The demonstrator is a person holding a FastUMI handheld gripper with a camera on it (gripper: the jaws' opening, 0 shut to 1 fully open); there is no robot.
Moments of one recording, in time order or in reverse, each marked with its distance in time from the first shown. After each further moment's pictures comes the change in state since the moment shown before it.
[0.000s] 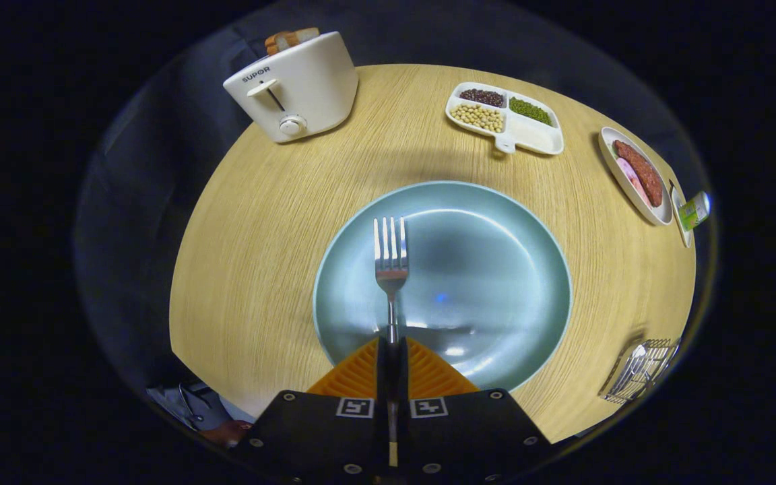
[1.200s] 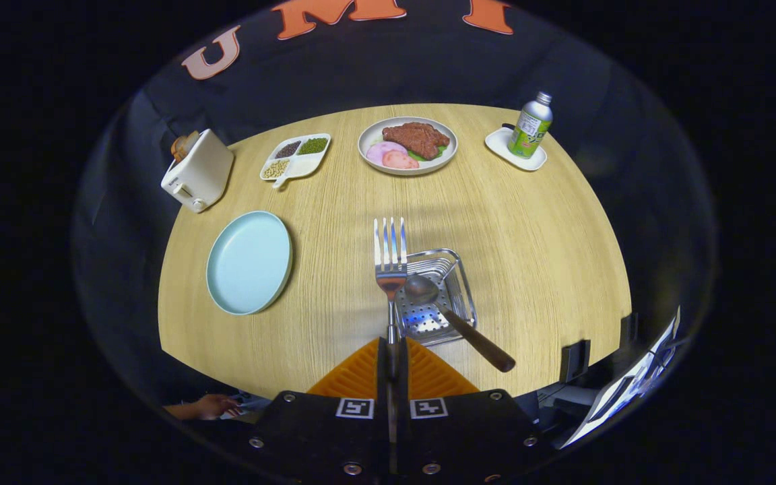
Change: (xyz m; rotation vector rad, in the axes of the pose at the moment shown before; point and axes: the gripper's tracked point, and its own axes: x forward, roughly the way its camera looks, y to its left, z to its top) arm -0.169 -0.246 -0.118 0.284 -0.107 -0.172
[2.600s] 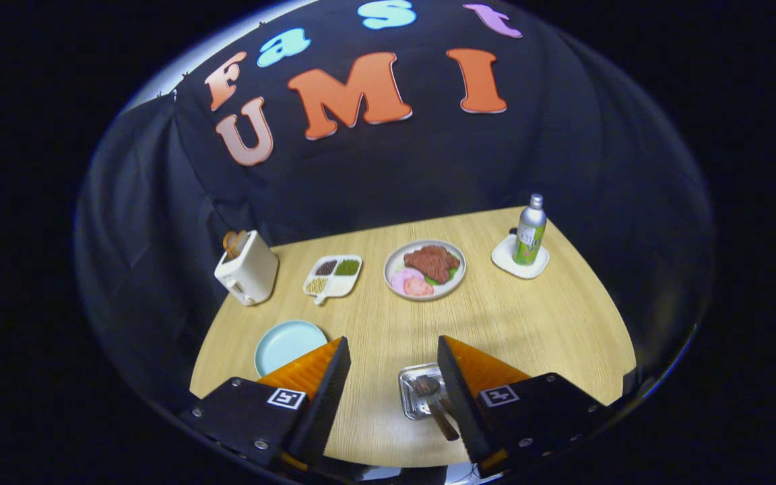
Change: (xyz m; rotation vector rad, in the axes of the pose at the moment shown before) arm -0.103 -0.006 0.131 0.030 -0.602 0.177
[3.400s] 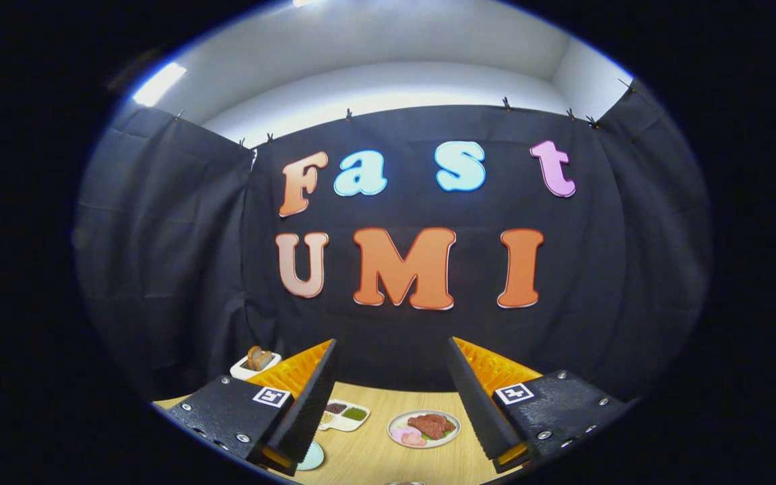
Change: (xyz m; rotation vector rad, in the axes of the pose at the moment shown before) arm -0.084 0.072 0.208 -0.234 -0.694 0.093
